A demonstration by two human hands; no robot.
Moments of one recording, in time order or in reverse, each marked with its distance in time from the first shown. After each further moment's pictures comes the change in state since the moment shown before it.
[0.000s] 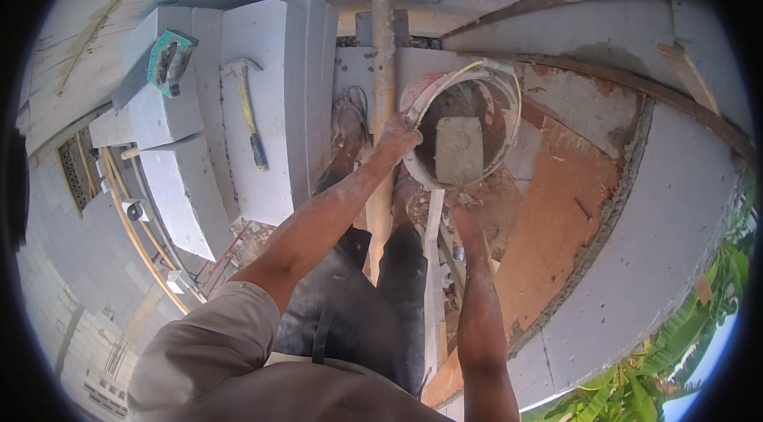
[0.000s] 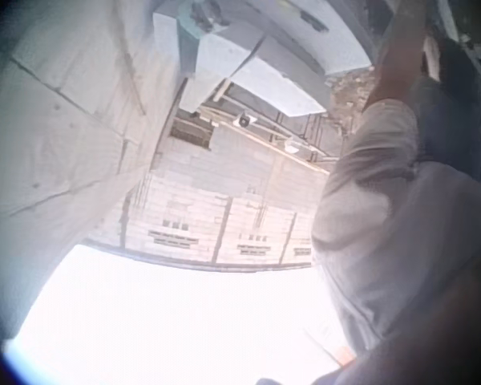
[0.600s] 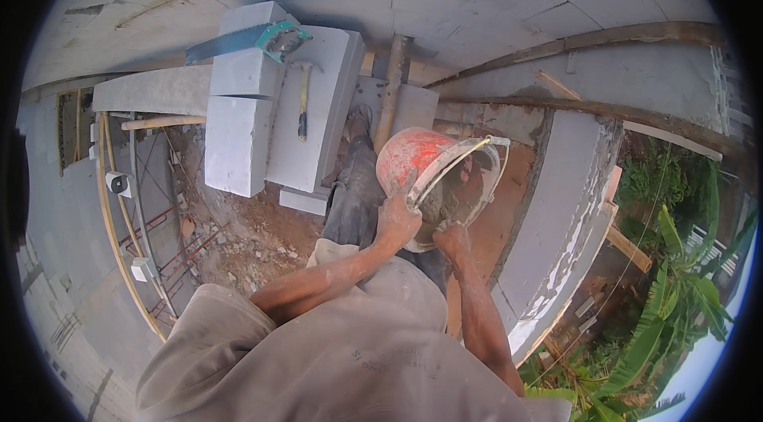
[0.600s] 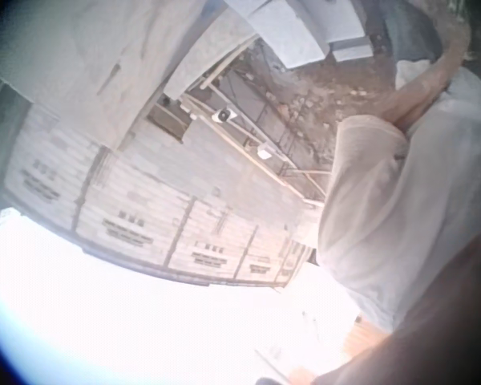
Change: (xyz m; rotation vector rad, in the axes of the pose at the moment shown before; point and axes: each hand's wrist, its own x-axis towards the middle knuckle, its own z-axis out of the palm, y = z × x) left_hand -0.383 0.152 -0.098 0.019 0.052 0.087; right_hand -0.238 -0.005 -0.076 -0.814 0.174 -0.427
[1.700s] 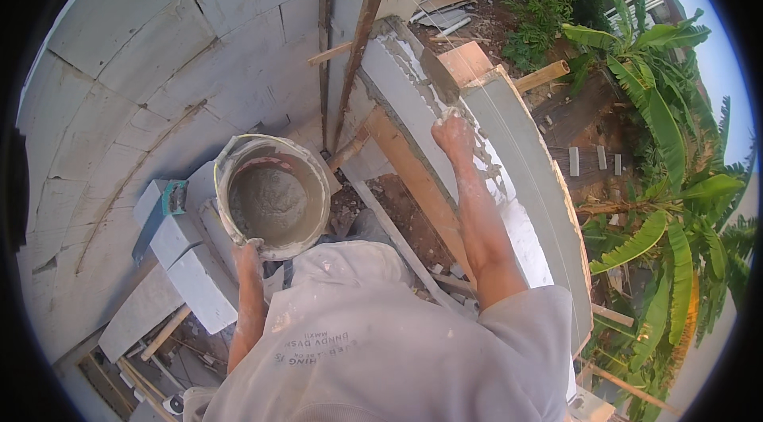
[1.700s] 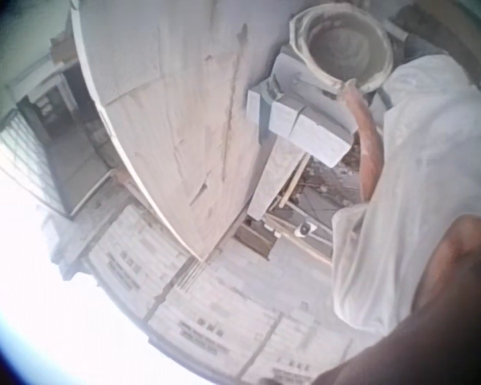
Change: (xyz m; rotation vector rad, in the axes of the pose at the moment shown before) left_hand 0.025 -0.076 -0.106 -0.293 0.208 0.002; right_hand -0.055 0.102 -0.209 0.132 0.772 0.446
